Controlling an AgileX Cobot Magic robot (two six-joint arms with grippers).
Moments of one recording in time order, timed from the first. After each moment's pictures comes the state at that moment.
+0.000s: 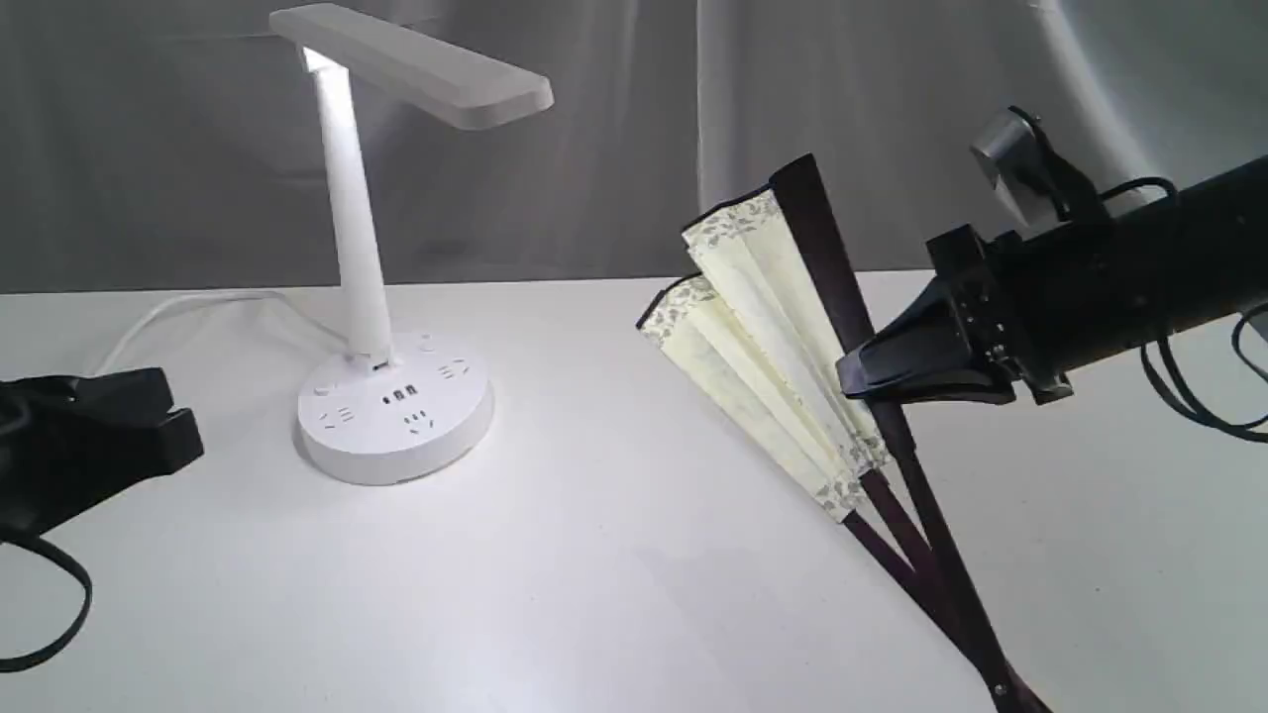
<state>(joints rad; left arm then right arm) -0.16 1.25 -0.45 0.27 -0.36 -0.50 -0.04 1.86 -1.26 1.09 1.22 -0.86</state>
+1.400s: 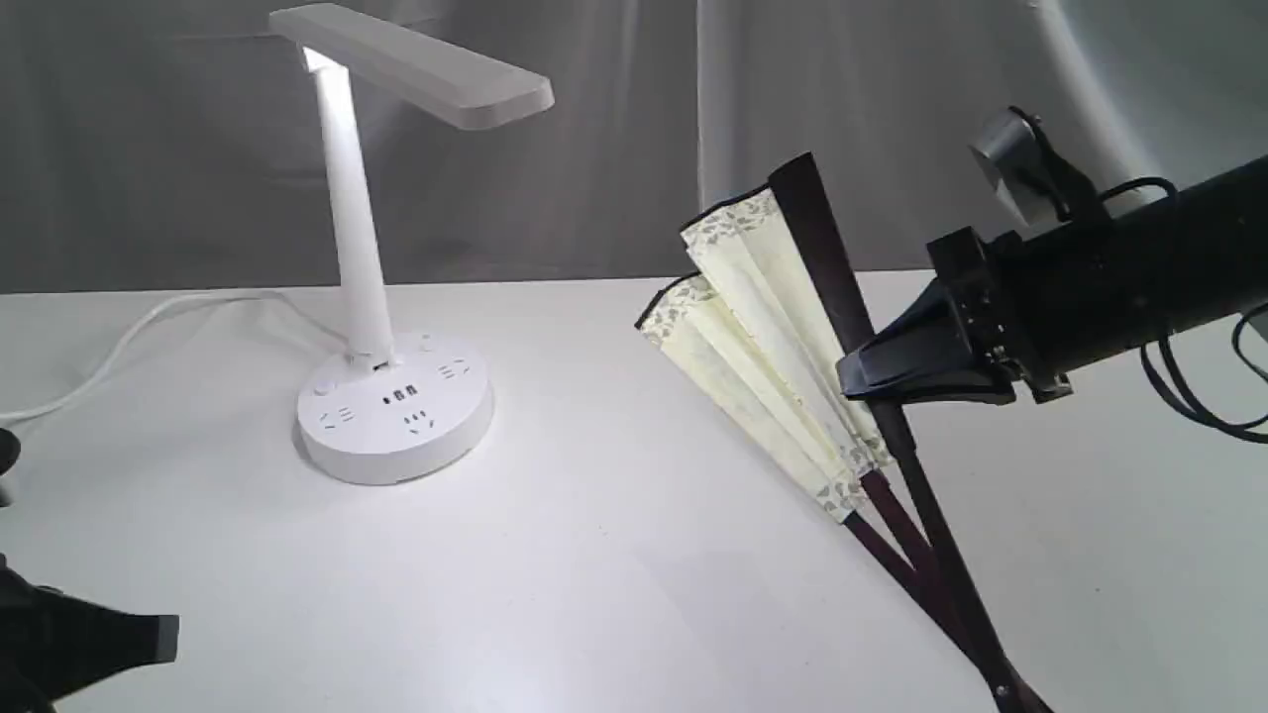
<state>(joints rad) -0.16 1.37 -0.46 0.60 0.20 -0.81 -0.04 1.86 -1.26 1.09 1.22 -0.87</state>
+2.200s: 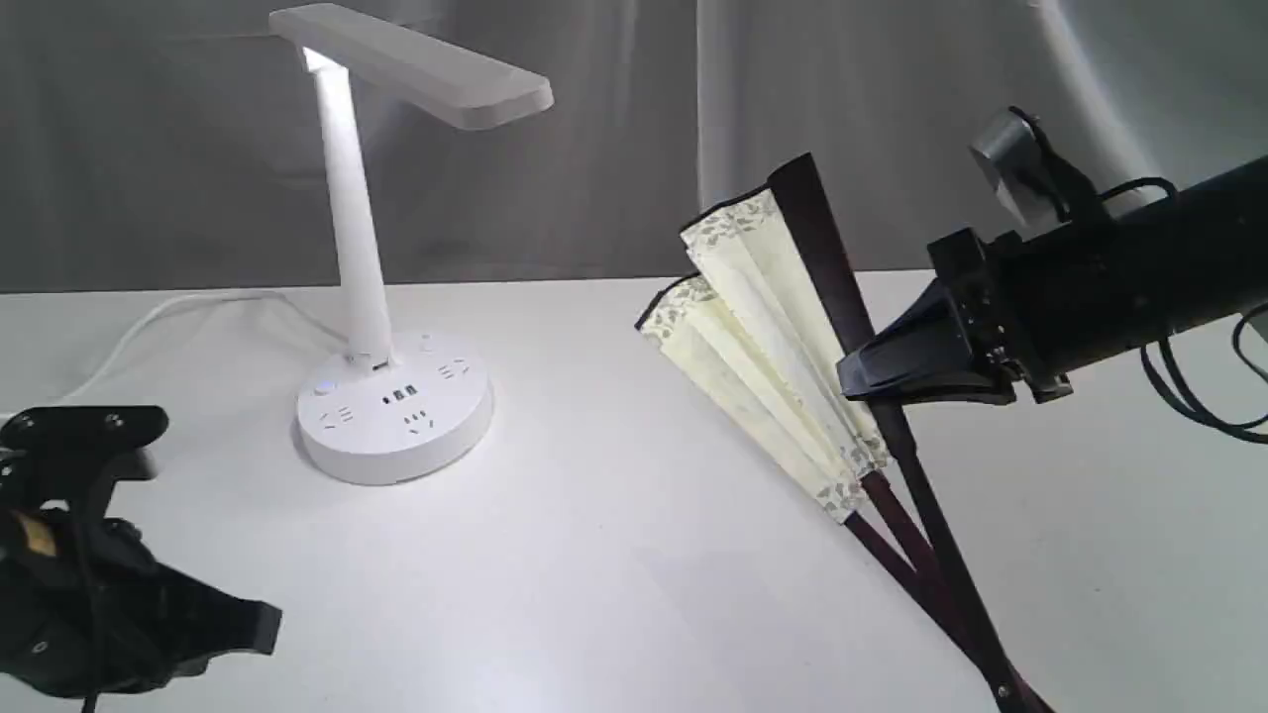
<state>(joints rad) -0.24 1.53 -0.67 -0.14 0.39 0.00 -0.04 1.86 -1.26 1.09 1.22 -0.88</state>
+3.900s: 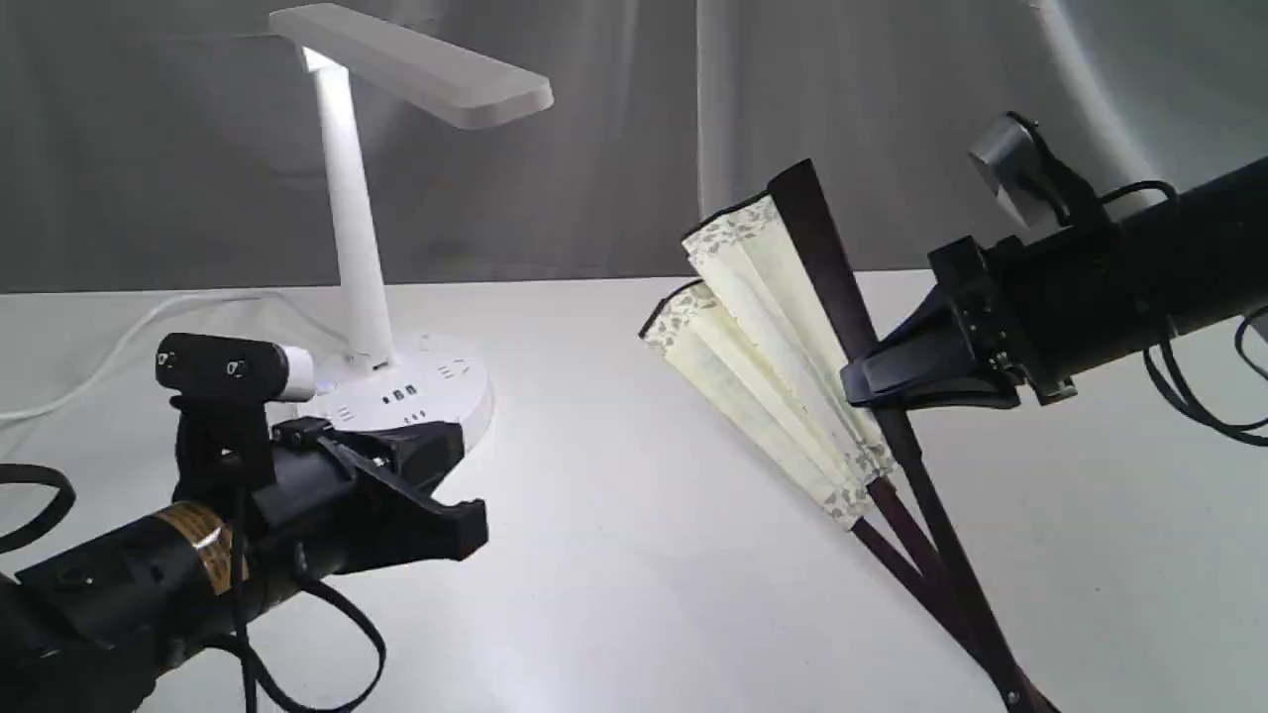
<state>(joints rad) -0.46 1.69 -0.54 0.14 -0.72 -0.35 -0.04 1.86 -1.26 1.07 1.21 -0.88</state>
